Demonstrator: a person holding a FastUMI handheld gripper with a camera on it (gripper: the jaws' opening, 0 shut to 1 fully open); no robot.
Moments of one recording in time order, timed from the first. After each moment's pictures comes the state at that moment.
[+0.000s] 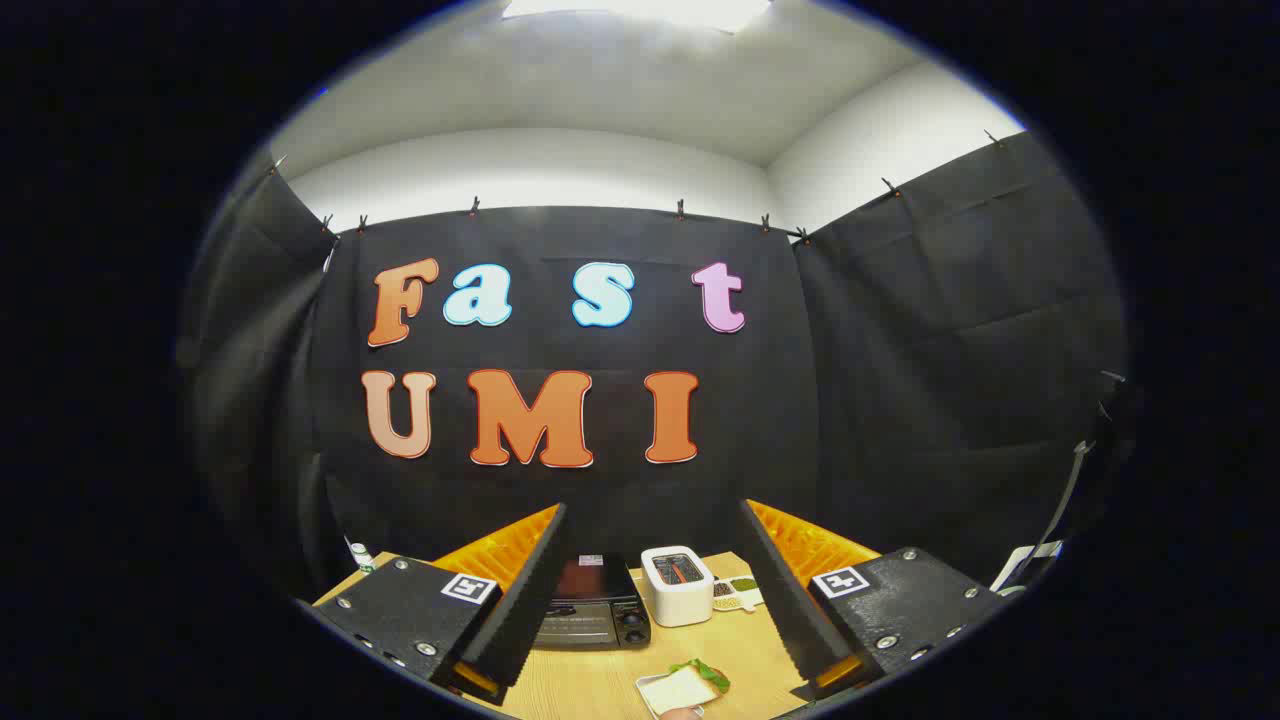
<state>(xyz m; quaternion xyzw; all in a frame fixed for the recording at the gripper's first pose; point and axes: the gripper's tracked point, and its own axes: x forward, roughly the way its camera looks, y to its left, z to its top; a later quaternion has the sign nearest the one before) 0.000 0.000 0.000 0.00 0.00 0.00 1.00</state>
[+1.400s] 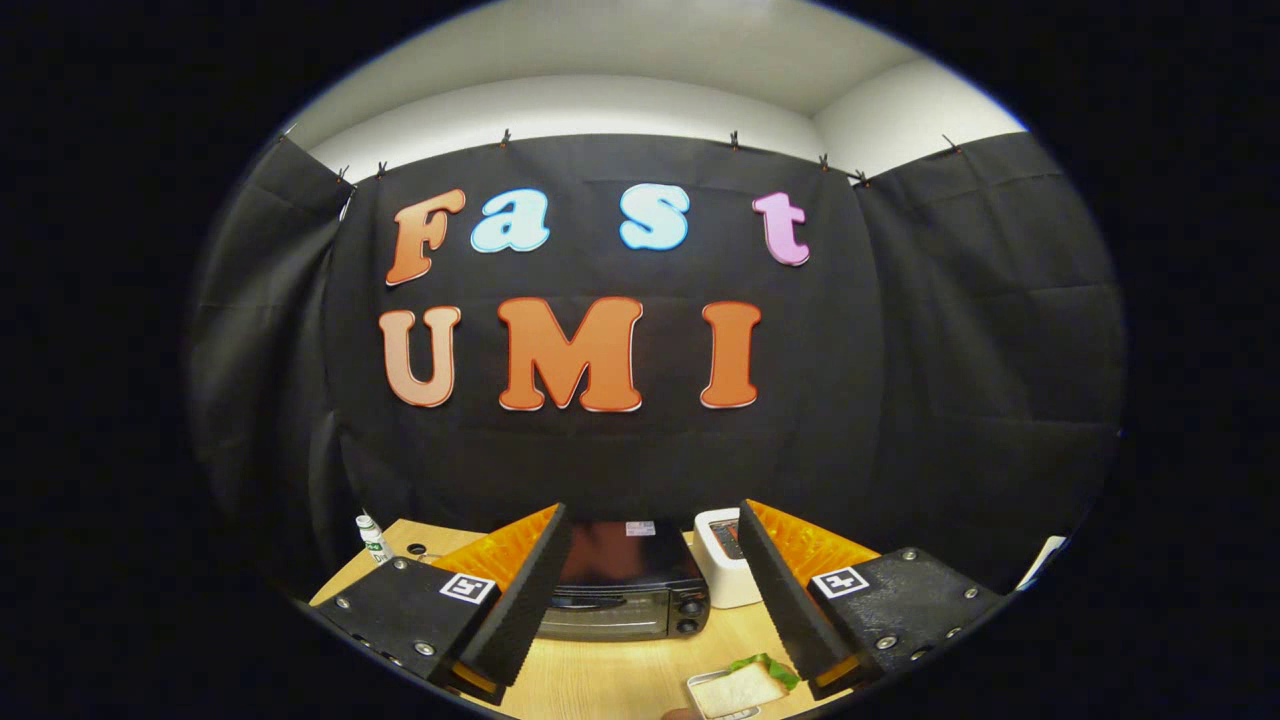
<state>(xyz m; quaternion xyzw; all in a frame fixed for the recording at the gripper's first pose) 0.099 0.089 -0.093 -0.01 0.11 0.06 0.99</state>
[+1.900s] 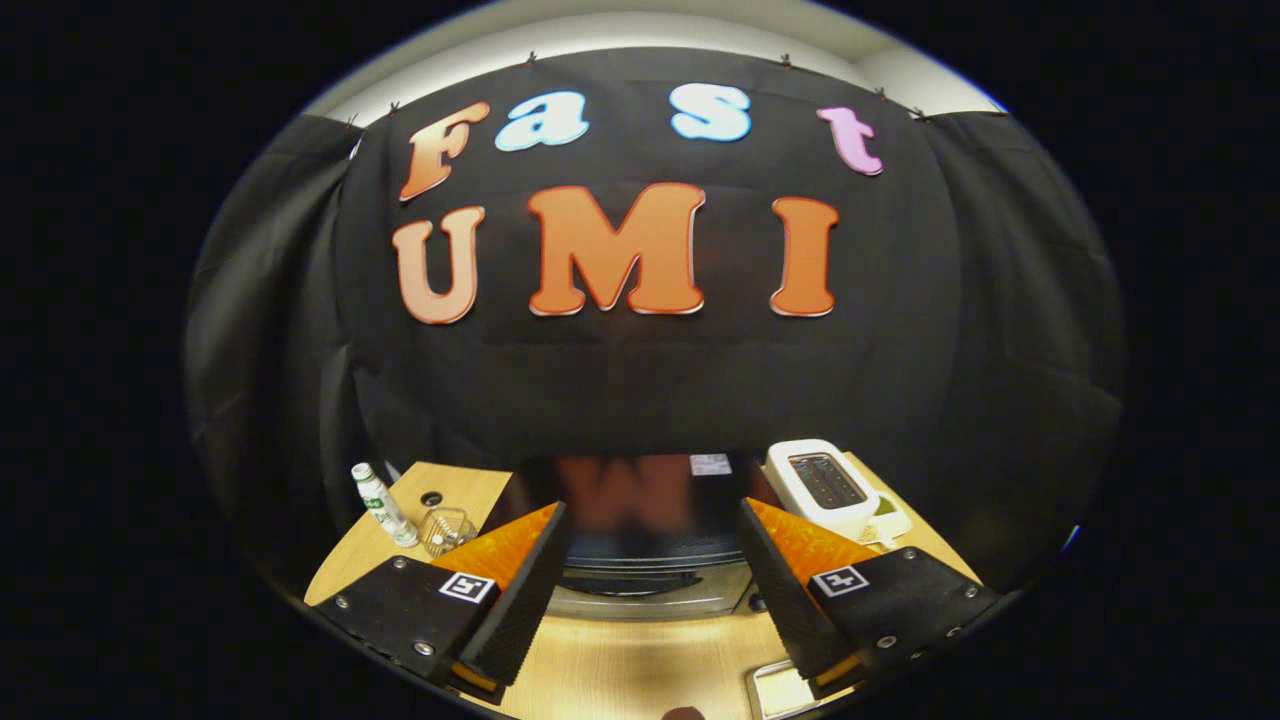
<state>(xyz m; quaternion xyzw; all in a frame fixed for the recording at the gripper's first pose) 0.159 0.178 -0.213 -0.02 0.23 0.13 0.96</state>
